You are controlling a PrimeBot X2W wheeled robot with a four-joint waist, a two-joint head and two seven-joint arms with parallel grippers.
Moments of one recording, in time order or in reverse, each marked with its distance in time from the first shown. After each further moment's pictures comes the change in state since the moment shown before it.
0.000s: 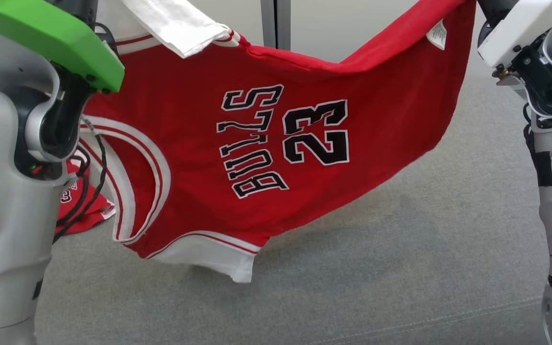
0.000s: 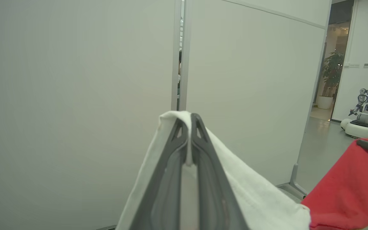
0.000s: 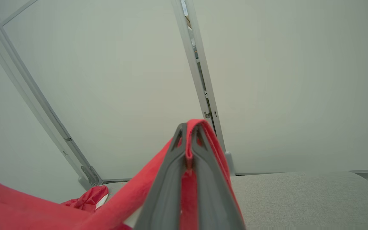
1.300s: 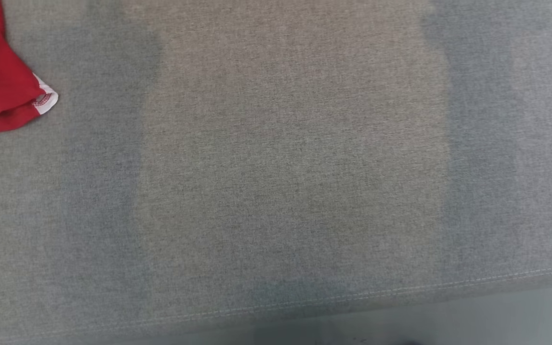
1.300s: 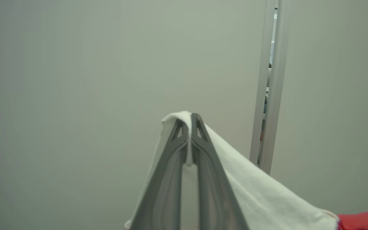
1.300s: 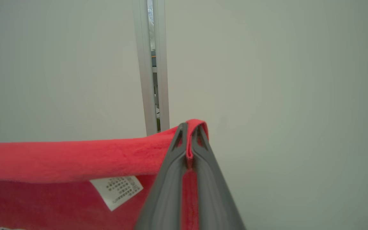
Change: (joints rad) left arm -0.932 -0.182 -0.048 0.848 0.207 0.052 -0.461; right arm -0.840 0.047 -0.065 0.673 -0.515 0.000 -0.501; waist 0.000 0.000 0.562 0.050
